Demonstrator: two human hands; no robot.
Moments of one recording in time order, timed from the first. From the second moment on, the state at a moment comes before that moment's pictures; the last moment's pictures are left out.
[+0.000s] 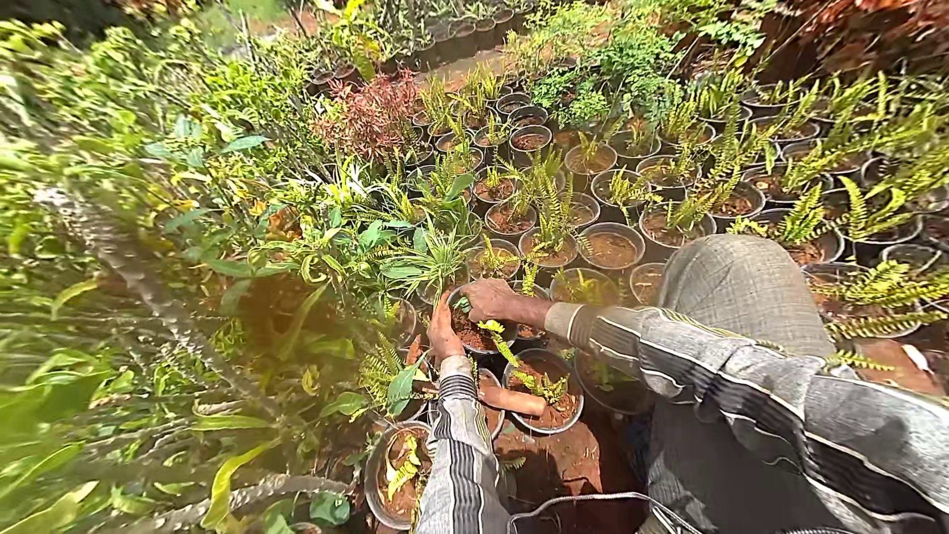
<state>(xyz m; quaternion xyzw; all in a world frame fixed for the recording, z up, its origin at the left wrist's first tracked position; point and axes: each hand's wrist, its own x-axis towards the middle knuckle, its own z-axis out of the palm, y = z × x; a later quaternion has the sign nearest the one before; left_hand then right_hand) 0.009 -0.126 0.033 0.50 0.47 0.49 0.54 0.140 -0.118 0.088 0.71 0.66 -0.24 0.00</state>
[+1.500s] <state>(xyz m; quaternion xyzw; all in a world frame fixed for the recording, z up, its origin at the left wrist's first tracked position) 0.007 -0.123 0.027 0.51 0.46 0.50 0.53 0.182 -0.187 0.135 0.65 0.67 -0.12 -0.34</state>
